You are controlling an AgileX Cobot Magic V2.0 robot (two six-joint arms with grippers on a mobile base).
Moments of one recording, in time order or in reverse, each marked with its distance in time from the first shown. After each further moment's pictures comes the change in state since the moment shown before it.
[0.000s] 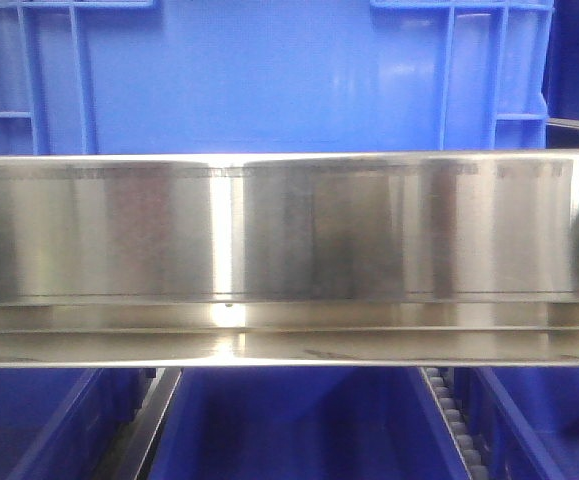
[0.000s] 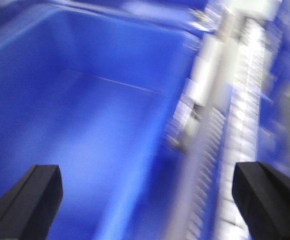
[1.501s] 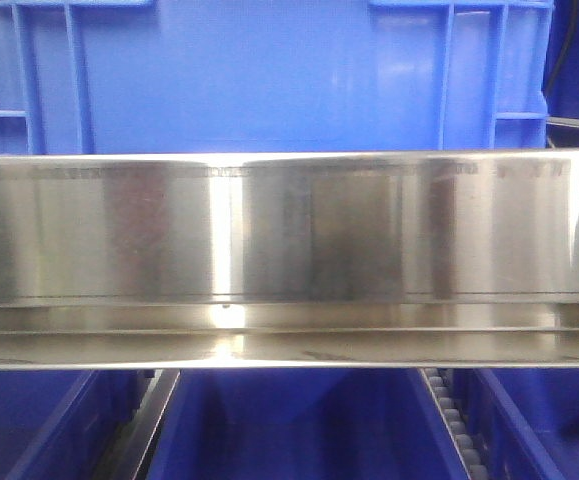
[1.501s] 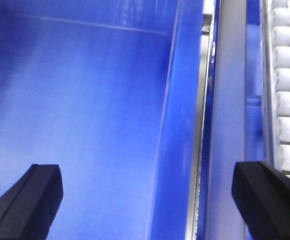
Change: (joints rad) left arm 0.189 0.340 -0.049 -0.118 0.015 -0.023; right arm 0.090 0.504 -0.204 -0.076 0.028 0.212
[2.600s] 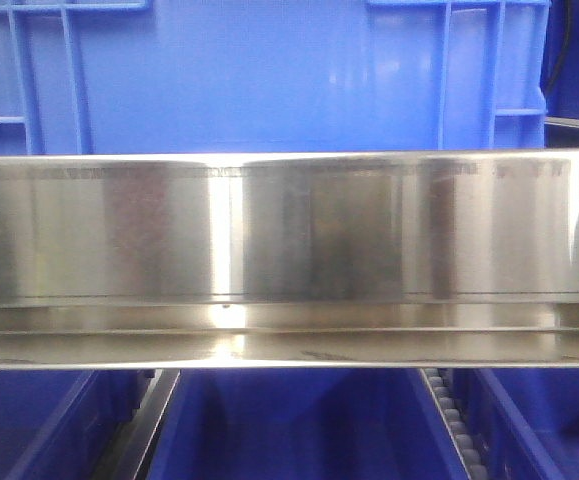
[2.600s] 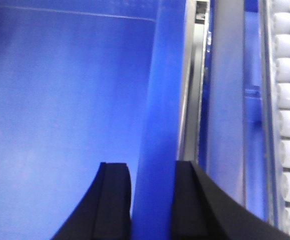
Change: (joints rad) left arm 0.014 0.019 0.002 -0.018 -0.006 -0.003; right arm -0.002 0.018 0.000 -0.006 -0.002 0.010
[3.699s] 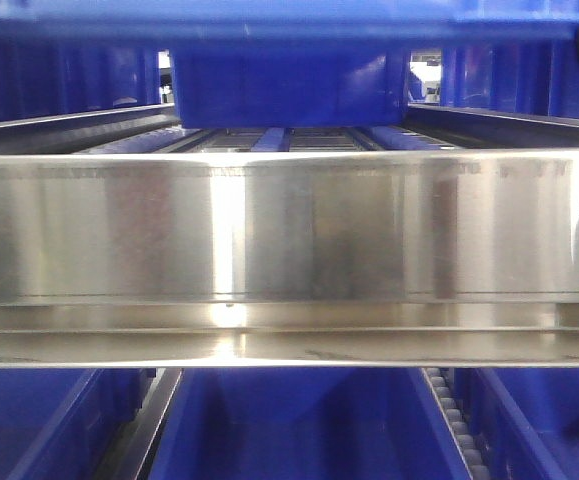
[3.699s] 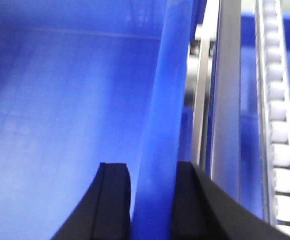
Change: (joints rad) left arm -0.020 -0.168 -0.108 -0.012 0.076 -0.027; right arm 0.004 -0.210 0.000 0.033 0.034 0.002
